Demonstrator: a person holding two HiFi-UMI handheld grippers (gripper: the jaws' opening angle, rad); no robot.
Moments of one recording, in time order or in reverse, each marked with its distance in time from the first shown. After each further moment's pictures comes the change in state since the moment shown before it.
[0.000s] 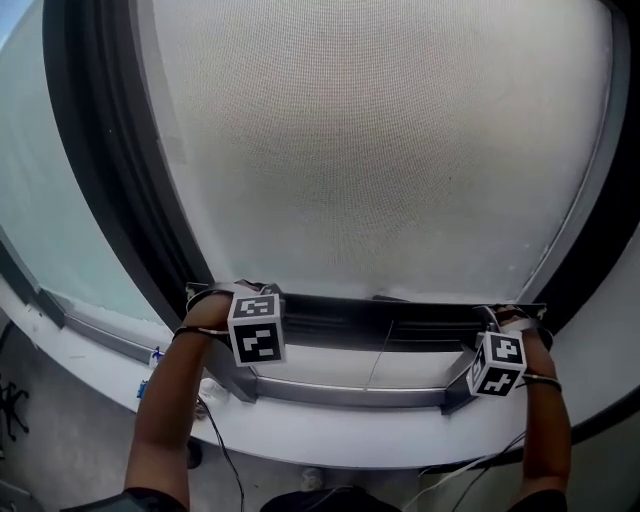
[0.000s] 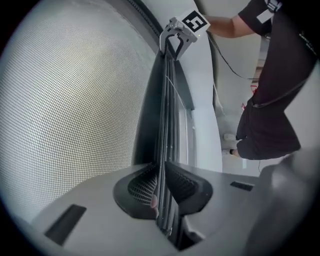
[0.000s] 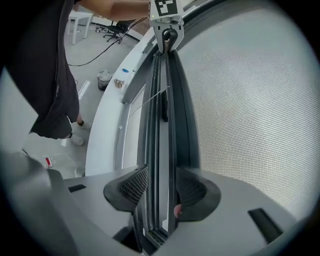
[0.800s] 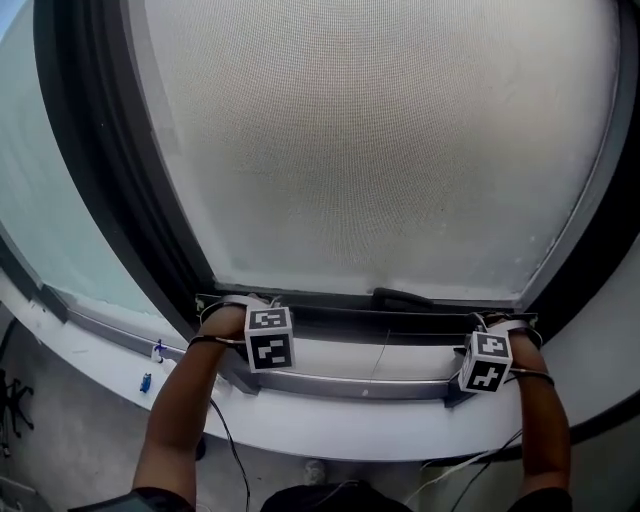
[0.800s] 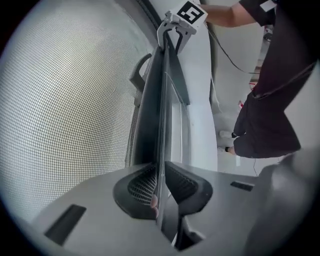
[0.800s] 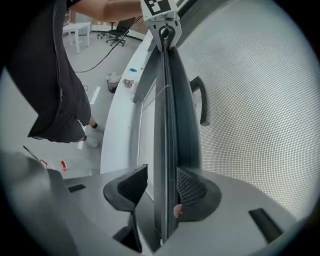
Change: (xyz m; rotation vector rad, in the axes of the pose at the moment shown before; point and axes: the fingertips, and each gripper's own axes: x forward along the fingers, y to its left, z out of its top) left arm 0.053 -0.035 -0.011 -0.004 0.046 -0.072; right arm 0.039 0.044 0.000 0.018 0.021 0.184
